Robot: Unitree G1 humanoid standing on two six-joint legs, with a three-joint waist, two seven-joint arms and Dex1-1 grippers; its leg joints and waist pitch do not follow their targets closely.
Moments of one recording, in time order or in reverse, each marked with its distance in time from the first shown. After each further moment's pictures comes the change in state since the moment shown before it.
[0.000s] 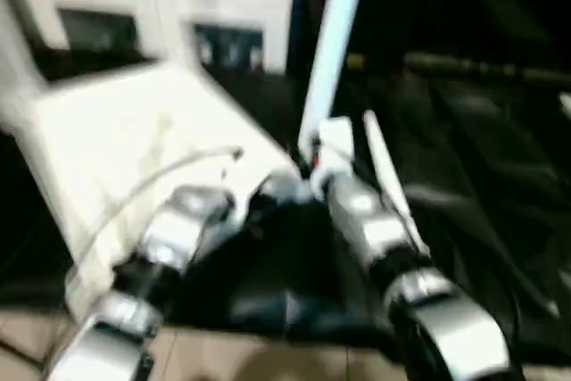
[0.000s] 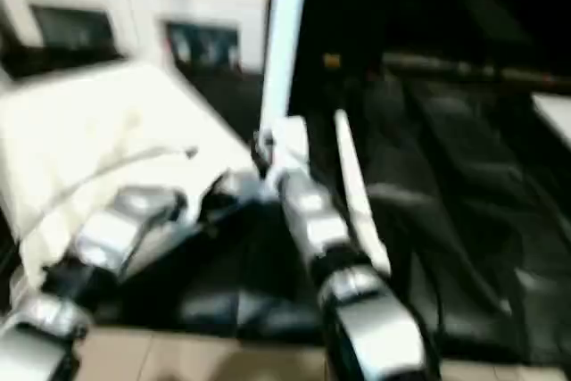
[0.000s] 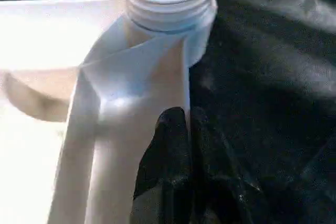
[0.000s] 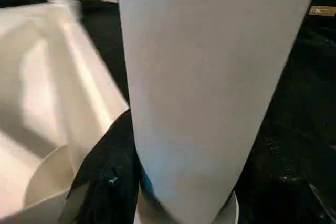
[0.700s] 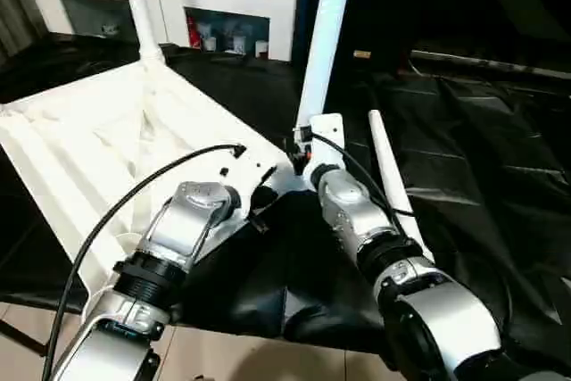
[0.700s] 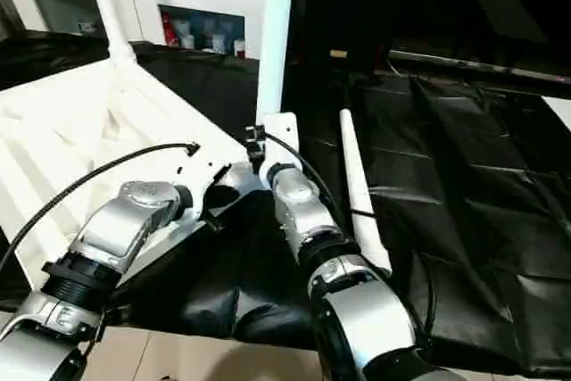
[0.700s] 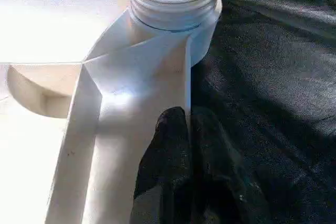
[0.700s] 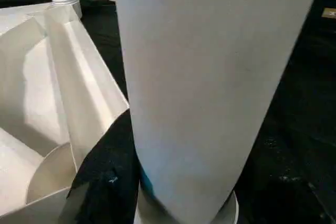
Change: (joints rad) left arm -0.001 0.008 0.010 -0.001 -0.008 0.013 0.026; right arm -0.038 0.024 -0.026 0.088 -0.033 -0.069 0.026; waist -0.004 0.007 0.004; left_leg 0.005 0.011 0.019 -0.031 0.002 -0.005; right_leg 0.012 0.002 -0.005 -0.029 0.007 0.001
